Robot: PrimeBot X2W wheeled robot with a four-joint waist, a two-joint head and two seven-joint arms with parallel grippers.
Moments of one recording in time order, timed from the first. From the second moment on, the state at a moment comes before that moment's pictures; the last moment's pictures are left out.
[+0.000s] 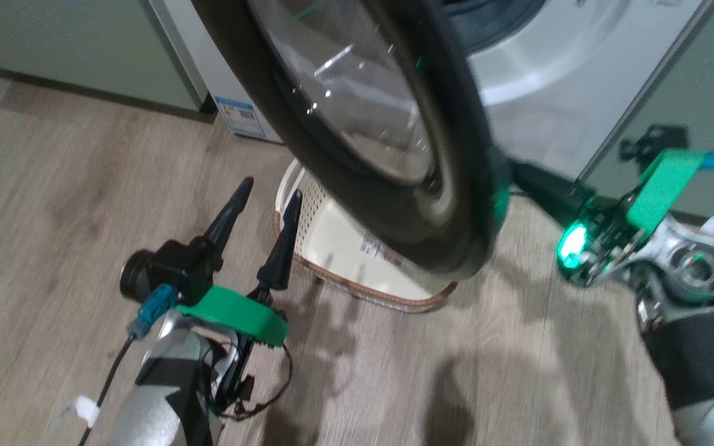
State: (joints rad) left arm -0.25 0.03 -0.09 0.14 -0.15 -0.01 -0.26; right arm -0.58 -0.07 0.23 0.34 1.66 0.13 0.74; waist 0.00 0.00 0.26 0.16
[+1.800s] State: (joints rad) left arm -0.16 0.04 -0.04 0.16 -0.13 -0.01 -0.26; right arm -0.30 -0.10 0.31 0.17 1.77 0.13 0.43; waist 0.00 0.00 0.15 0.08
